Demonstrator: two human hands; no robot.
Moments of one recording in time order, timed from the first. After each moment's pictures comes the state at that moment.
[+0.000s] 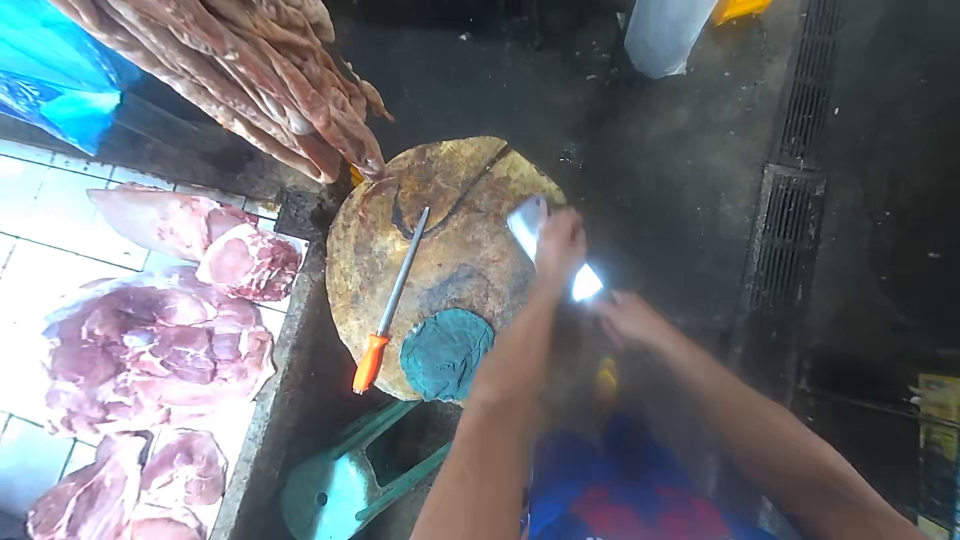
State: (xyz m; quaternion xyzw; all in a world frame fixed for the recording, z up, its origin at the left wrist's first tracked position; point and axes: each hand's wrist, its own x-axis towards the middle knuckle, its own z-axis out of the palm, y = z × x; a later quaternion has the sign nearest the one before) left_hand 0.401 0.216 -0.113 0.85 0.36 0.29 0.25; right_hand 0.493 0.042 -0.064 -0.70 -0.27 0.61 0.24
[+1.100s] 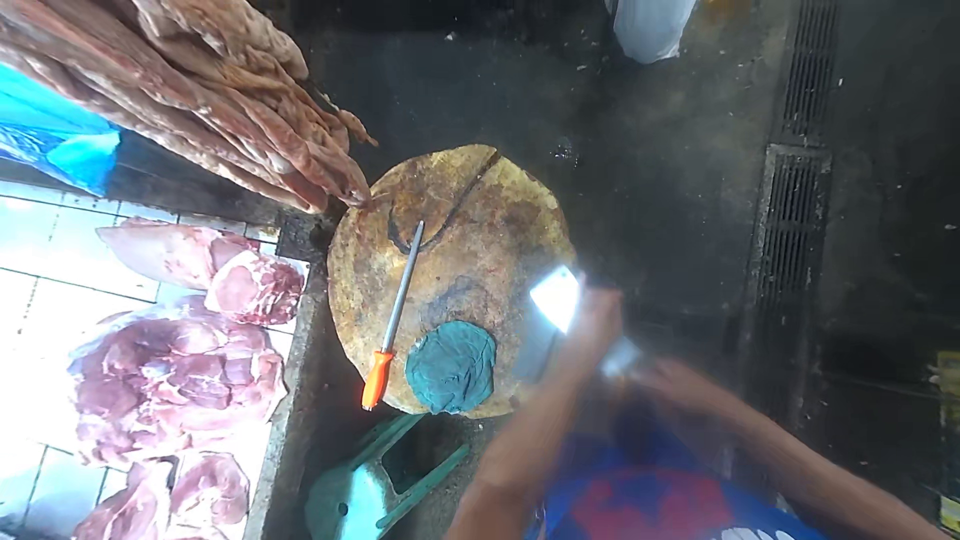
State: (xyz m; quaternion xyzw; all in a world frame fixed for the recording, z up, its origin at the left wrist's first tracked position) left_hand 0.385 0.091 -0.107 0.87 0.33 0.22 0.29; right_hand 0.505 -0.071 -0.056 -0.65 -0.25 0.69 0.19
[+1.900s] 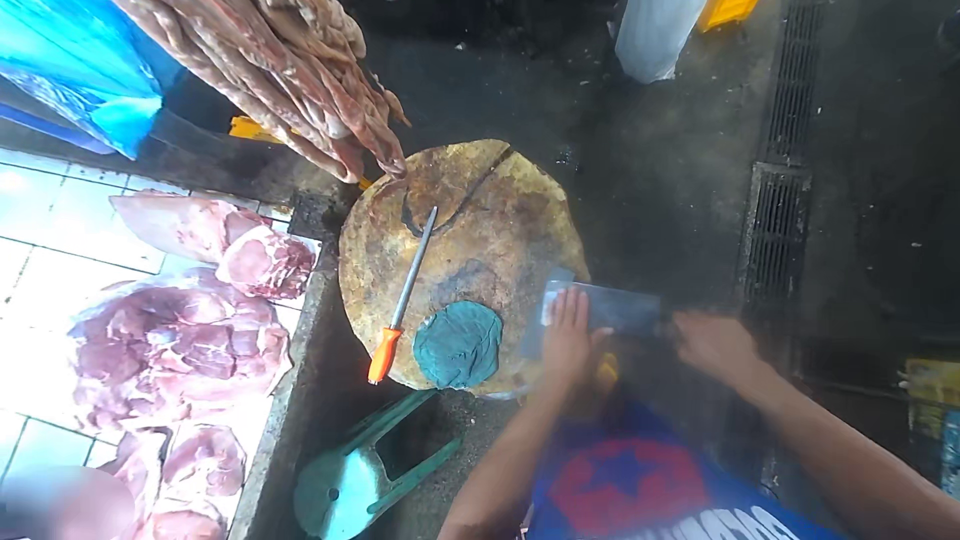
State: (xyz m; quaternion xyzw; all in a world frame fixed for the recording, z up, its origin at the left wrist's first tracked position) left_hand 0.296 0.053 -0.101 0.90 0.40 0.04 0.19; right_hand 0.533 -0.072 -0.027 -0.77 -0.56 0.27 -0.10
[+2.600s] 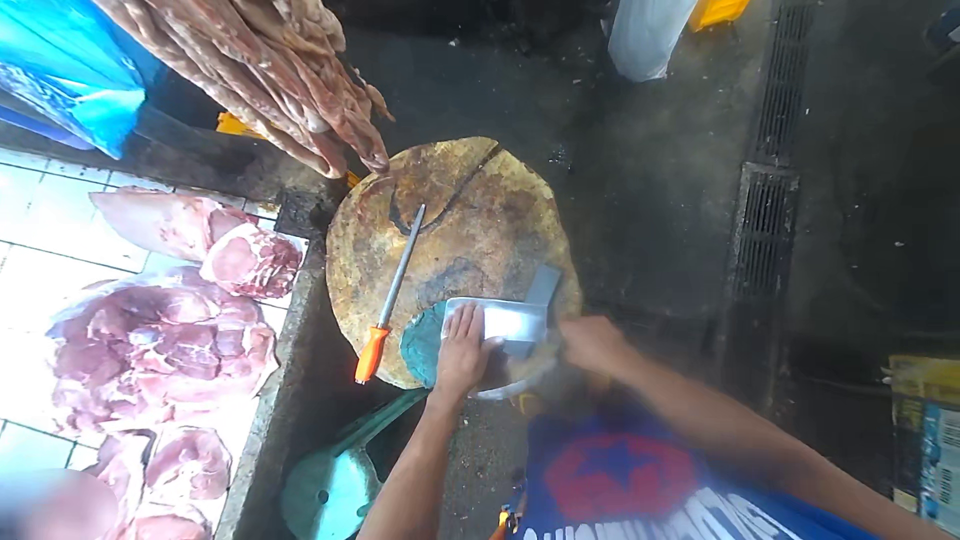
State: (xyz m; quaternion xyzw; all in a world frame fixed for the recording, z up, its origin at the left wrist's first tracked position) left_hand 0.151 0.128 -0.088 0.89 0.43 -0.02 0.17; right_hand 0.419 0.017 -0.040 -0.70 -0.59 0.40 -0.05
